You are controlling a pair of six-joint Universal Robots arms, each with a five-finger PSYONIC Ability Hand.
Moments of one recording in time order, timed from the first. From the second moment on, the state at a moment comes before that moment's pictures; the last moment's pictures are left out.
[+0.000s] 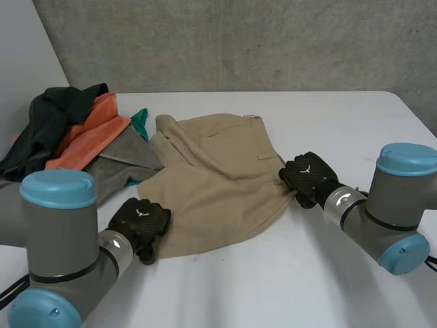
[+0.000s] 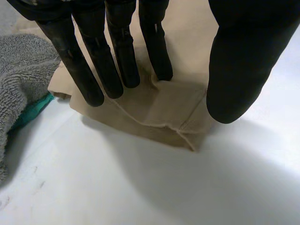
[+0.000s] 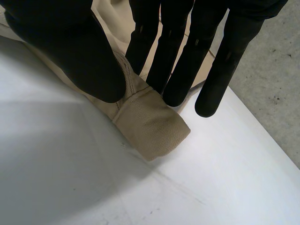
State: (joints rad) left arm 4.21 -1.98 -1.75 3.17 -1.60 3.54; right arm 1.88 -0.93 1.52 -0.26 1.21 2.51; left_hand 0.65 0.65 0.65 0.65 0.47; right_hand 1.06 1.15 1.19 1.19 0.99
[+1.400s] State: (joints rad) left arm 4.32 -1.94 -0.86 3.58 -1.58 3.36; right arm 1.86 -1.19 0.93 -0.45 1.43 2.85; left_hand 1.13 1.20 1.19 1.20 1.01; right_hand 1.10 1.18 1.19 1.20 1.02
